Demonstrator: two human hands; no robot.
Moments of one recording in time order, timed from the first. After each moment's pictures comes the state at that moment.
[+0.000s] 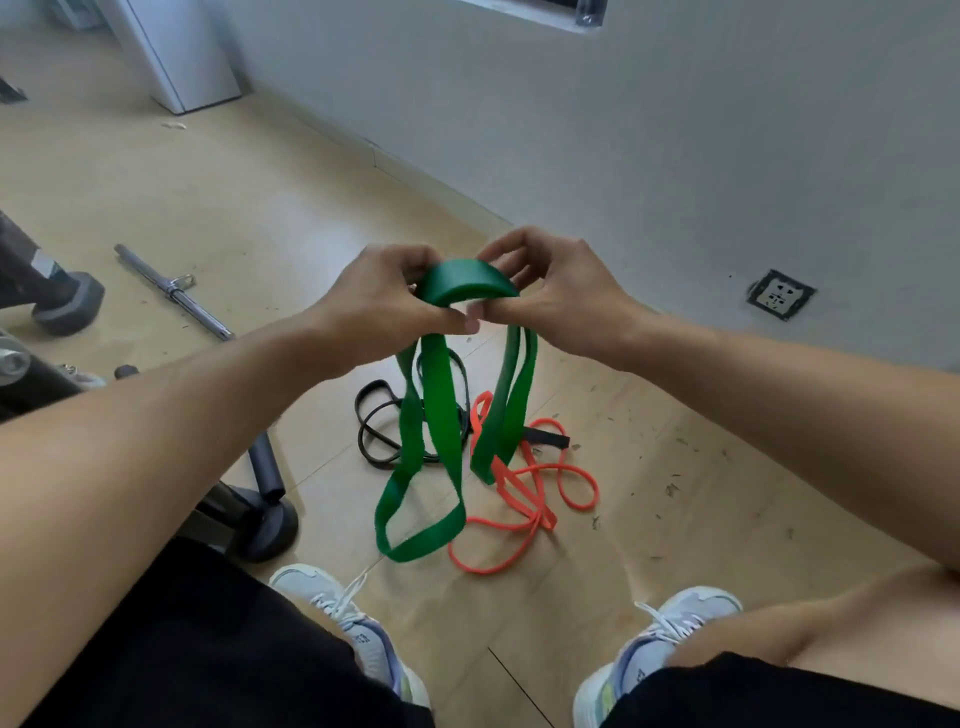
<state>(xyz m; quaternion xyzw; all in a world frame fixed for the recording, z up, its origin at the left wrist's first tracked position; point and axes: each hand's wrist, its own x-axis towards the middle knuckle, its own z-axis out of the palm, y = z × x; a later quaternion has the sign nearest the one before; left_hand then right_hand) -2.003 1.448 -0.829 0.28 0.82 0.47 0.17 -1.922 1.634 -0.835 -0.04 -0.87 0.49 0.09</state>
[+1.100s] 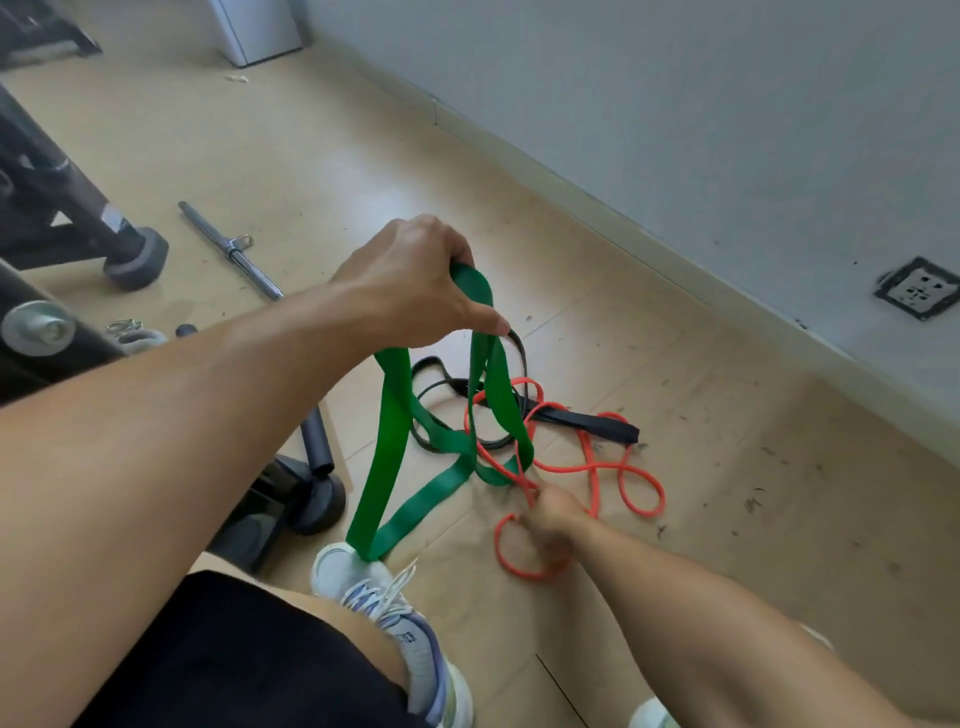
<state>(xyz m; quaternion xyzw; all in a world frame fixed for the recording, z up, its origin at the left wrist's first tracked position) -2.040 1.429 -0.840 0.24 0.94 0.21 0.11 -1.913 1.576 -1.179 -0.28 -0.85 0.33 -0.30</state>
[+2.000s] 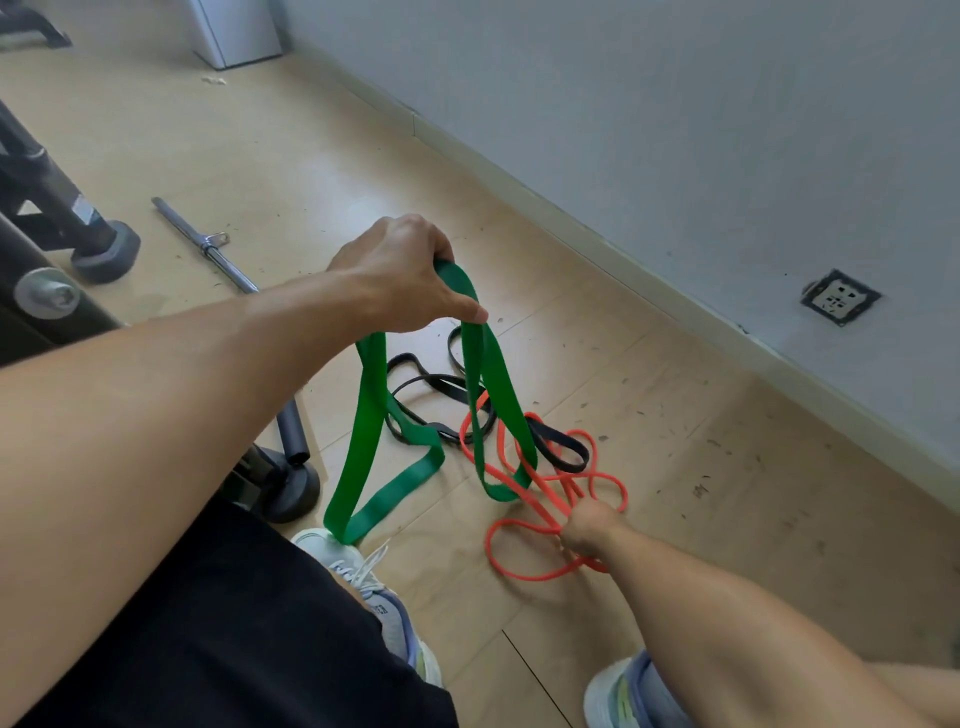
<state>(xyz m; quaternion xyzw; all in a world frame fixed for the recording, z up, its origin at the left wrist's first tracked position) -2.025 1.429 -0.839 0.23 0.94 0.21 0.10 -1.845 1.633 -1.158 -0.31 -0.87 0.15 -0.36</state>
